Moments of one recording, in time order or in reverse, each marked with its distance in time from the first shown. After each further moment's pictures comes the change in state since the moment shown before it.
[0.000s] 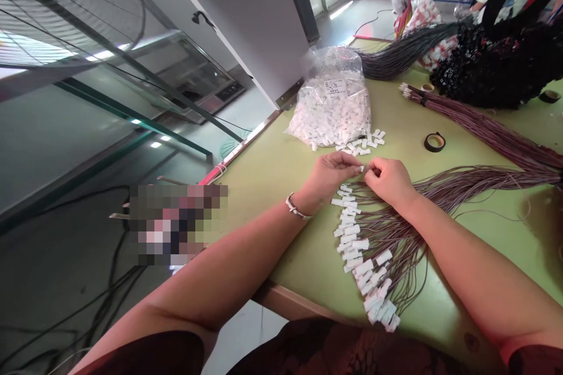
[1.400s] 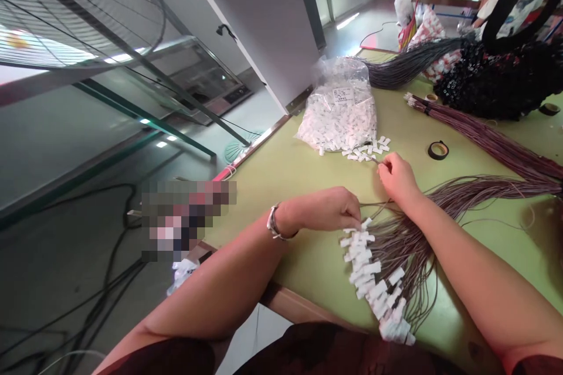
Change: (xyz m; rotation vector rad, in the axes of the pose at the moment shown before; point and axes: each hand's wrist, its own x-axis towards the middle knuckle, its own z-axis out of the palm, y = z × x) left_hand -0.028 0.047 -0.020 0.808 -0.868 0.175; right_hand 0.012 0.002 -0.001 0.062 0.024 0.192
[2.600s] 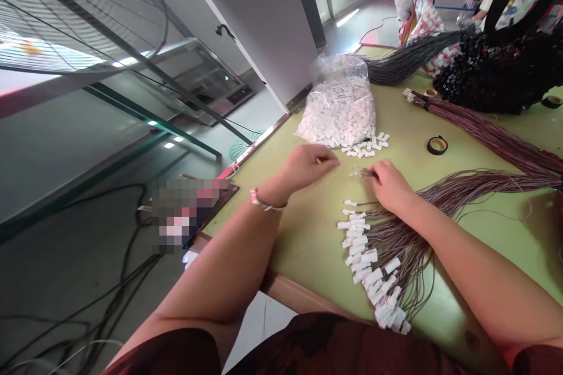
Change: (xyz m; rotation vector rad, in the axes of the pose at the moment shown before) left_hand -0.010 -0.026 -0.032 0.212 0.653 -0.262; right_hand -0.021 -0.014 -0.003 -0.154 -0.149 -0.188
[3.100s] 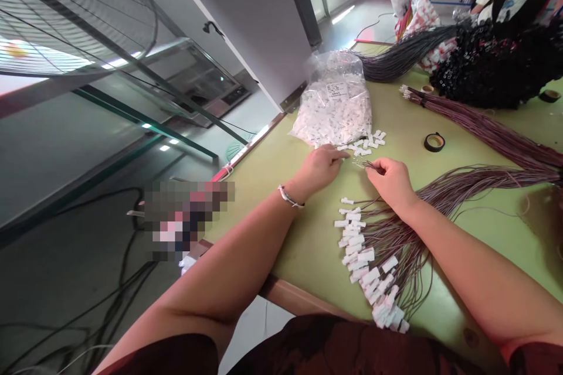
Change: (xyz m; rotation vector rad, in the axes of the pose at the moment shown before) left_hand 0.017 -0.013 0.040 0.161 0.019 -0.071; right_hand -0.003 -0.001 0.002 0.425 0.197 0.241
